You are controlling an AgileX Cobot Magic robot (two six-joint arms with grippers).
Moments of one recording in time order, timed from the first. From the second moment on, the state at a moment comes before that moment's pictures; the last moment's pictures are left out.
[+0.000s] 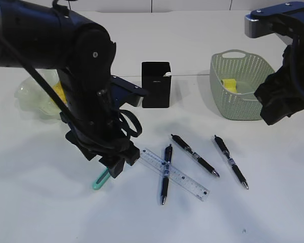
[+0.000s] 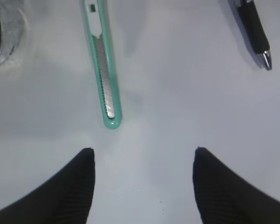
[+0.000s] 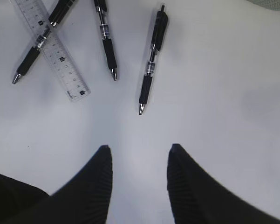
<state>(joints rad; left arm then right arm) -0.74 1.90 -1.36 0.07 1.04 -0.18 0.32 1.45 -1.25 -0.04 1.18 -0.07</state>
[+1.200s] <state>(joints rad) -0.66 2.09 -1.37 0.02 0.96 -0.12 0.32 1.45 -1.25 -0.06 1.16 -0.07</state>
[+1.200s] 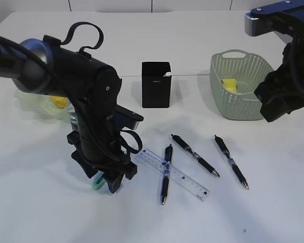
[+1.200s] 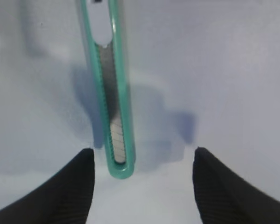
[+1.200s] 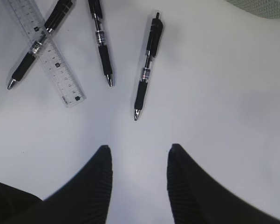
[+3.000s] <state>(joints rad) -0.60 2.13 -1.38 -0.03 0.93 -0.08 0.32 1.45 -1.25 -0.06 1.14 -0.07</state>
